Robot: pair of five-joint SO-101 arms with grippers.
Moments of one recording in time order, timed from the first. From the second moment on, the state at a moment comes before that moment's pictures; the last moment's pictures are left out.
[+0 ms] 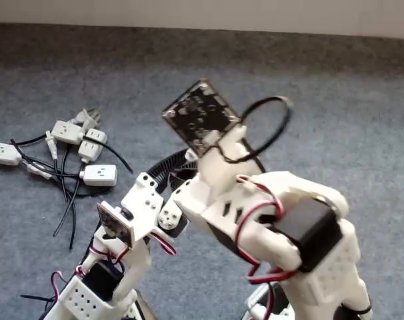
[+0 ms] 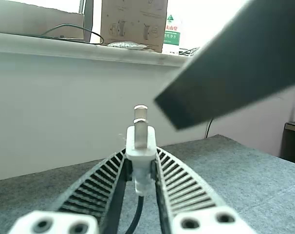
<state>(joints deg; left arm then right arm) 31.5 -103.5 96.1 4.1 5.6 -49.3 -34.0 -13.6 96.2 4.3</state>
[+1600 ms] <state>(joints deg) 21.2 -103.5 96.1 7.7 5.7 -17.8 -33.5 -0.6 74.5 17.6</state>
